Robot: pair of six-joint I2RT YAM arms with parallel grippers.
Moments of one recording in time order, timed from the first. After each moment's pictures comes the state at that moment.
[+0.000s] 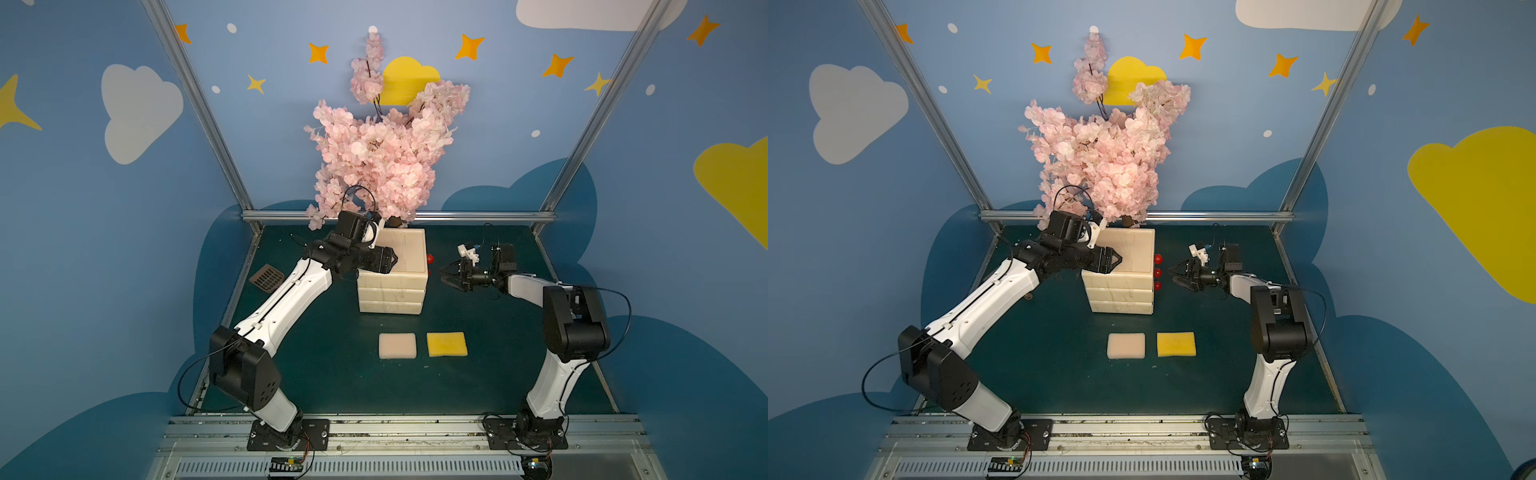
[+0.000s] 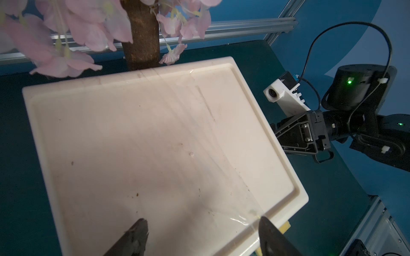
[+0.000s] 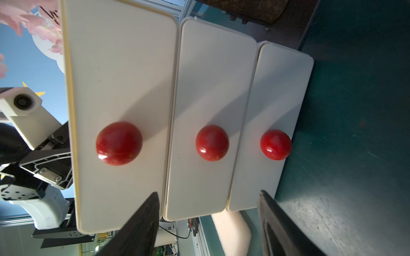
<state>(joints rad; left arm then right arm) -0.45 1.61 1.54 -0.67 0.24 -0.20 0.14 1.91 1.13 0.06 -1.20 0.63</state>
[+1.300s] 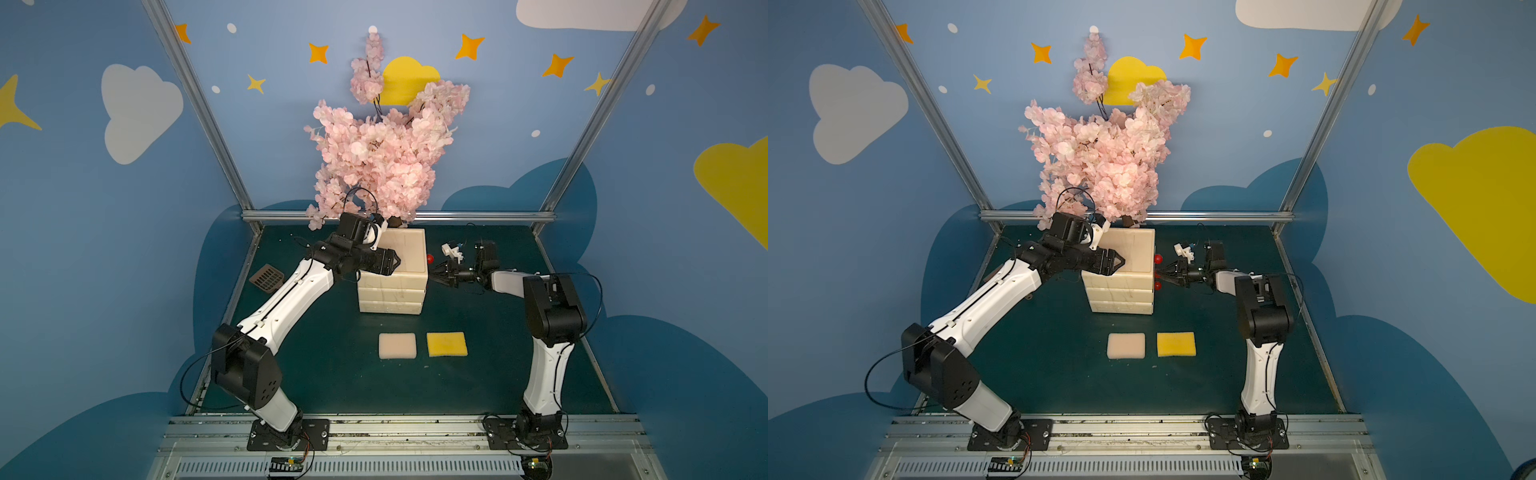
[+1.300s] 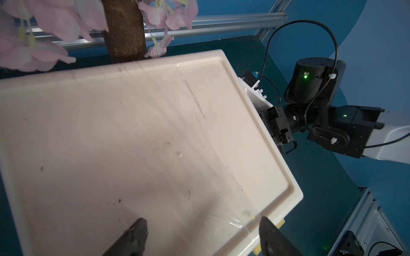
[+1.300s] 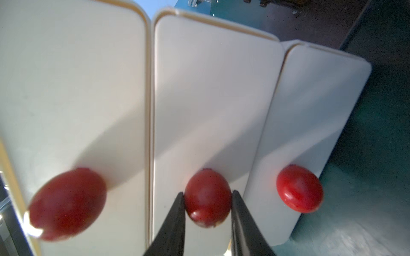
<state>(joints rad) -0.45 1.62 1.53 -0.65 0.28 -0.20 0.18 2.06 1.22 0.17 -1.26 0.72</state>
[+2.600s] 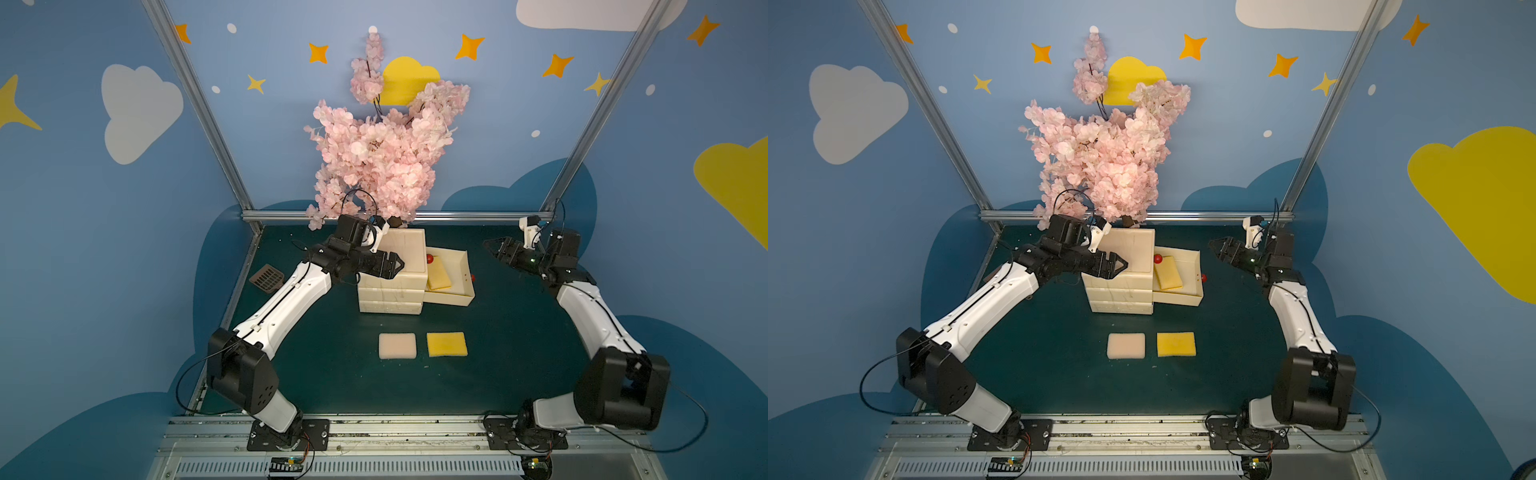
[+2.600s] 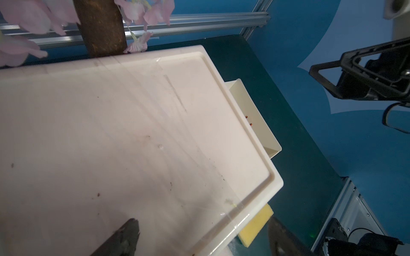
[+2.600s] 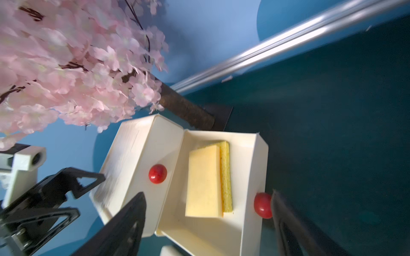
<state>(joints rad) -0.45 1.58 1.49 -0.63 0.35 -0.19 -0.01 1.35 1.10 -0.18 -0.63 0.41</state>
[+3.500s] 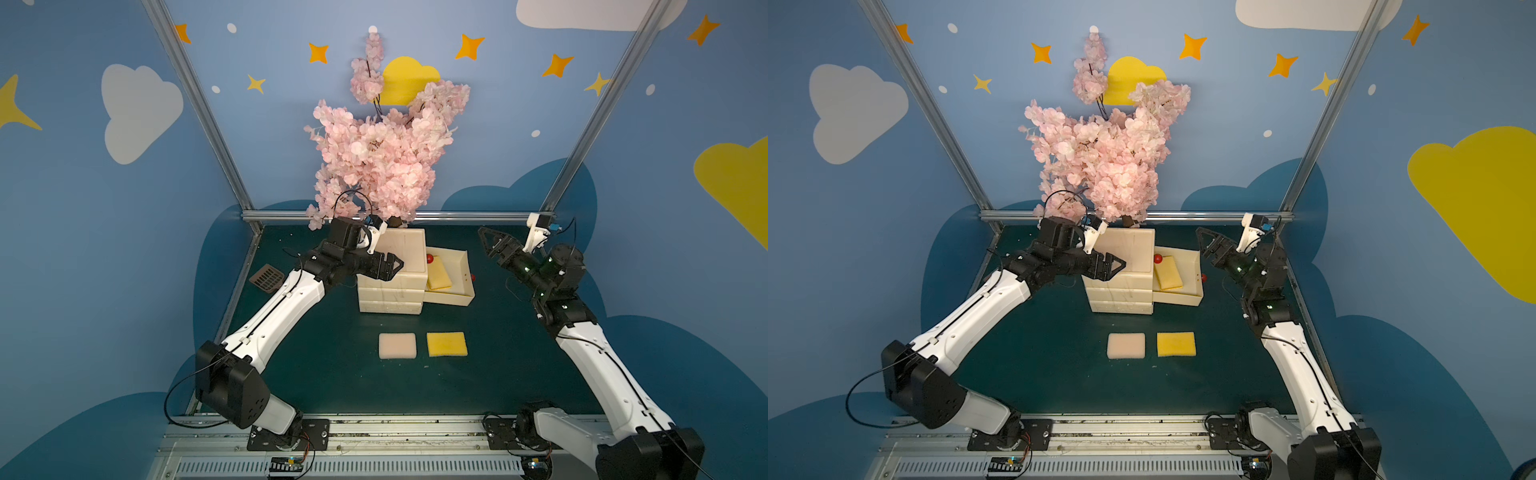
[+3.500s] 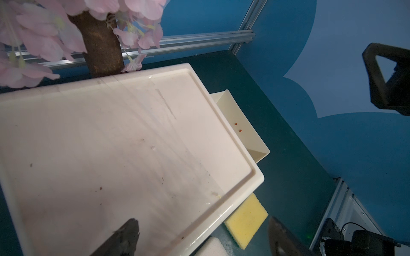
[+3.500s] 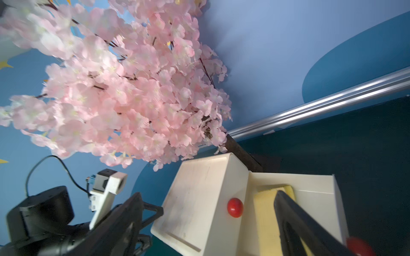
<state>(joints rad) -0.45 1.50 1.42 -0.56 0.36 -0.18 0.18 1.11 0.95 0.10 -0.39 0.70</state>
